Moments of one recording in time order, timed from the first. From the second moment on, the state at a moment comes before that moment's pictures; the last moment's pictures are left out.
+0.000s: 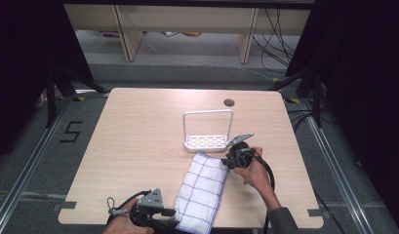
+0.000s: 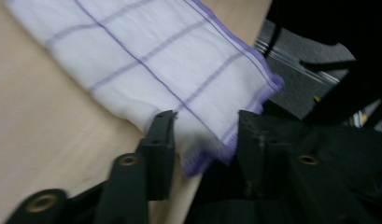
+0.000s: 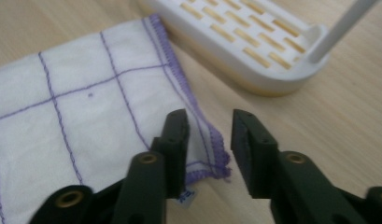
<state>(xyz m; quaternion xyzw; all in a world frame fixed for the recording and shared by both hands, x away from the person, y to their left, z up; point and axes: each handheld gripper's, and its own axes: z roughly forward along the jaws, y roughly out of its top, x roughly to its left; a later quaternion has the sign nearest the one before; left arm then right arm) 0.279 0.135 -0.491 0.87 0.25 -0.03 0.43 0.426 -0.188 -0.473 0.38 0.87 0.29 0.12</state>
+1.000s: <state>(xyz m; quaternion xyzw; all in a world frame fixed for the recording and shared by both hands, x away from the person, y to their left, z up) 0.441 0.085 -0.493 0.83 0.37 0.02 0.41 0.415 -0.197 -0.477 0.45 0.84 0.29 0.11</state>
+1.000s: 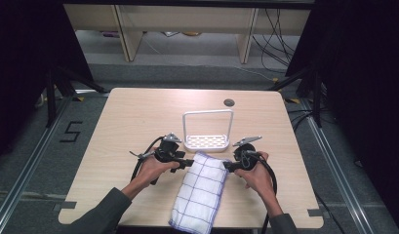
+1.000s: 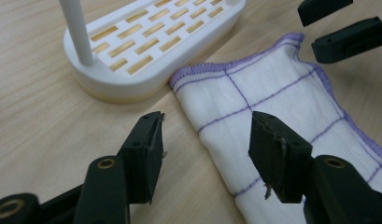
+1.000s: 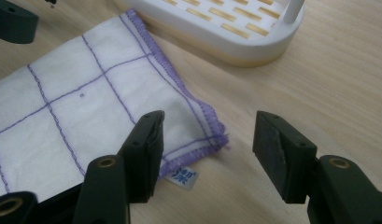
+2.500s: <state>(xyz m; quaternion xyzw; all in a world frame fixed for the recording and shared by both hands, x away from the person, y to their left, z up) 0.444 0.055 -0.497 0.86 0.30 0.07 0.40 0.418 -0.185 -0.487 0.42 0.85 0.29 0.10</state>
